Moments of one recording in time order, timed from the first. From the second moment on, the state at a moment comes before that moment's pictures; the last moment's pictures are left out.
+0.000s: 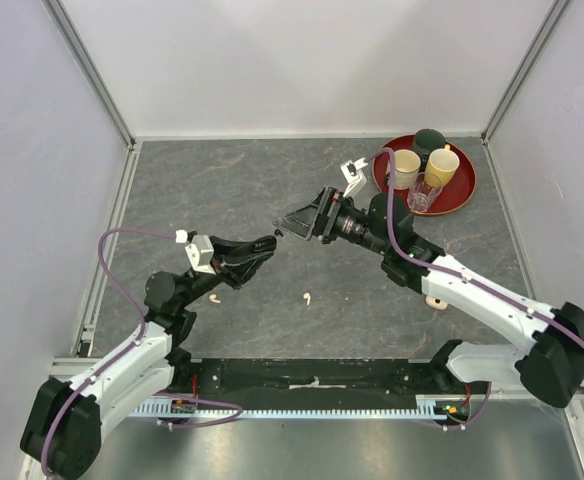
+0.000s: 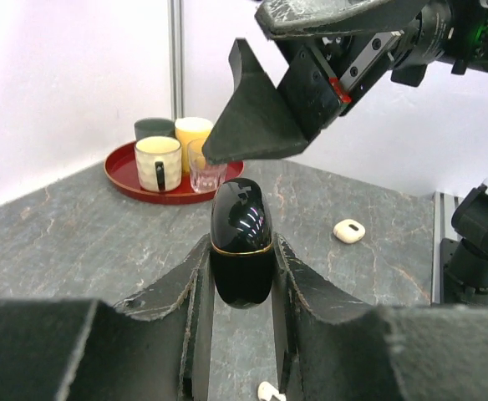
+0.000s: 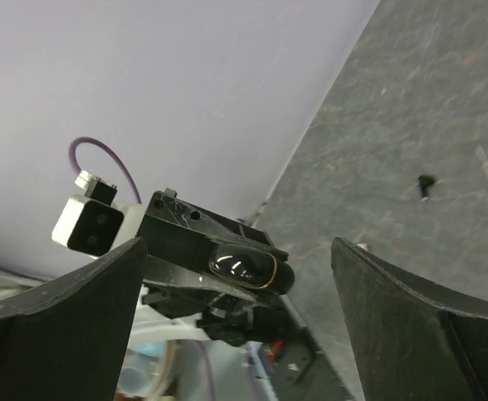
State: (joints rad) left arm -0.45 0.77 0.21 0.95 0.58 -0.28; right arm 0.77 1.25 0.90 0.33 -0.30 1.05
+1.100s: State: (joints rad) left arm -0.45 0.83 0.14 1.28 0.67 -0.31; right arm 0.87 1.24 1.00 0.05 -0.30 0.49
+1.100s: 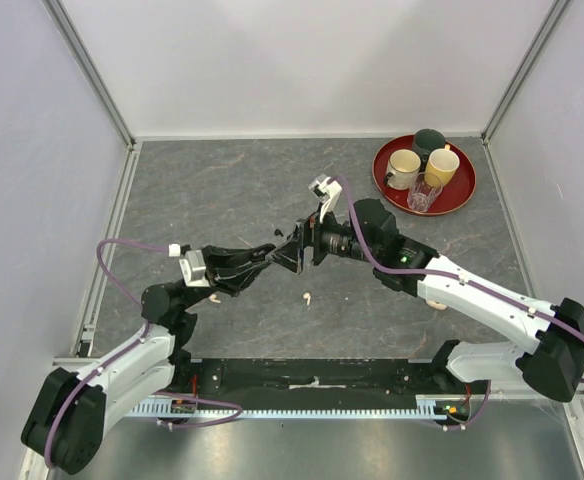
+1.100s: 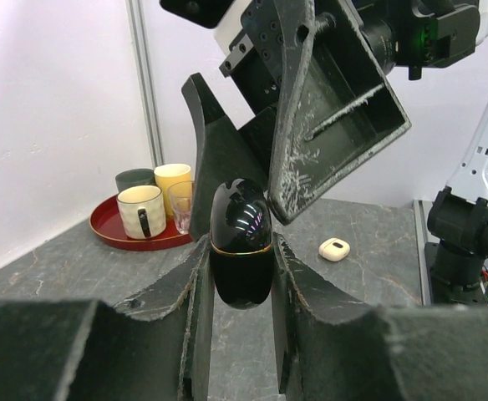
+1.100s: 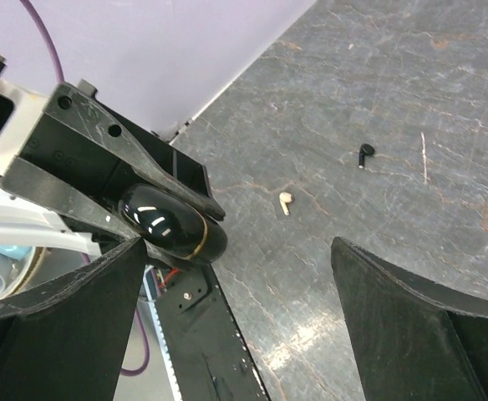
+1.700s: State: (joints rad) left arm -0.45 0.78 0.13 1.25 0.68 -0.30; right arm 0.87 1.25 1.00 0.12 -0.33 0.54
